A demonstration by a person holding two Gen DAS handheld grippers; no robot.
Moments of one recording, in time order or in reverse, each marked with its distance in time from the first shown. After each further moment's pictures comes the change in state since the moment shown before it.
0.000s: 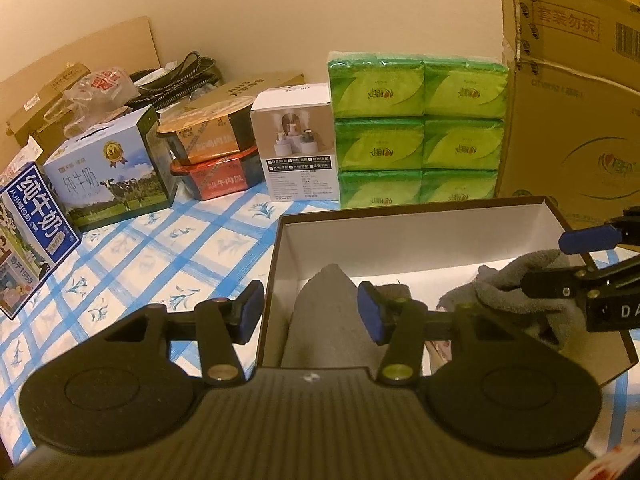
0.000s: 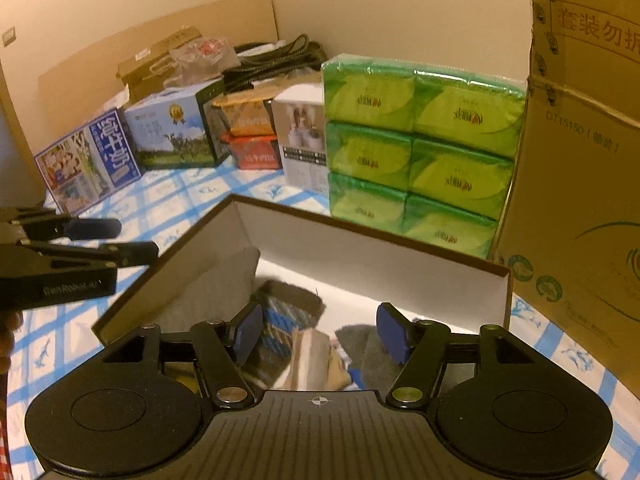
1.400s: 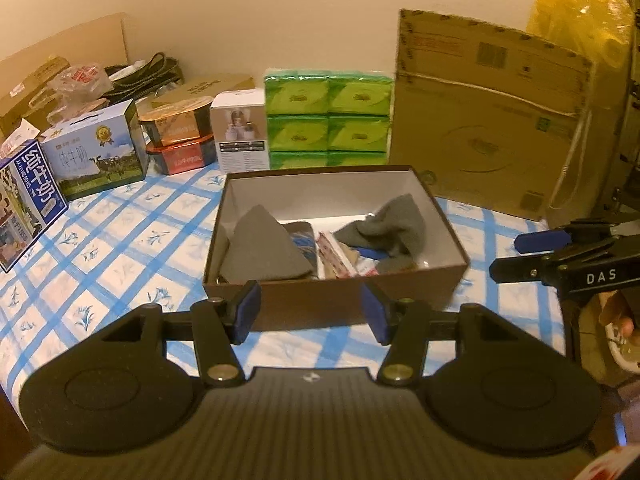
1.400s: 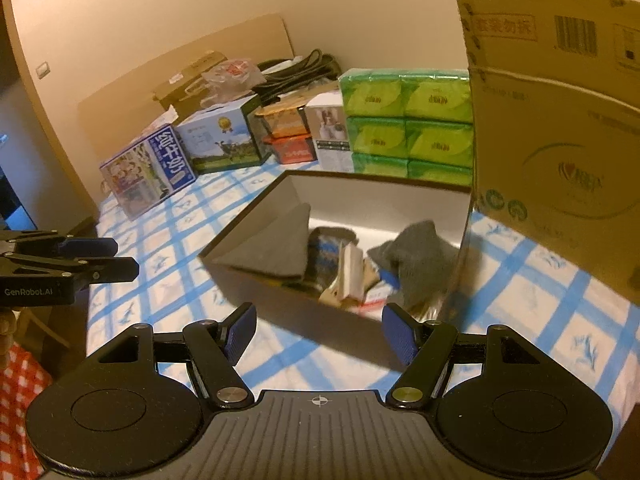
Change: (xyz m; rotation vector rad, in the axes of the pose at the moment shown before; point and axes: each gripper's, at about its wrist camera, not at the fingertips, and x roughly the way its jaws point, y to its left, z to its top) left arm -0.203 -0.026 -0.072 -0.019 -0.001 -0.175; right arm -0.168 0.017 -0.092 0.087 -0.036 0.112
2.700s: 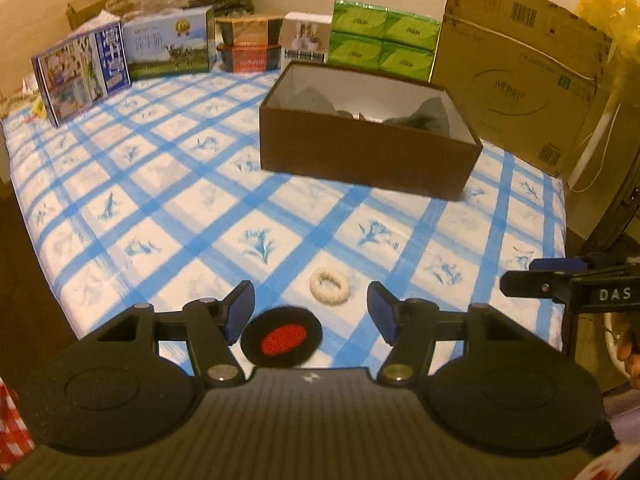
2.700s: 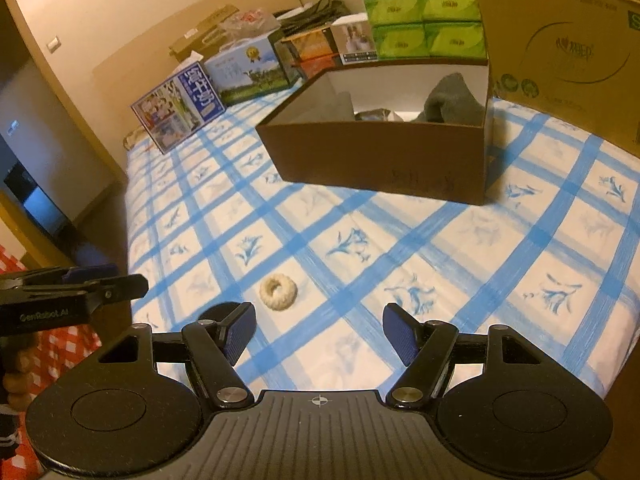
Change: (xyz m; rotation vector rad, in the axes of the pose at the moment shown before) left arm -0.069 -0.014 -0.168 -0.225 0.115 0.099; right arm -0.036 0.065 -0.147 0.074 0.129 0.037
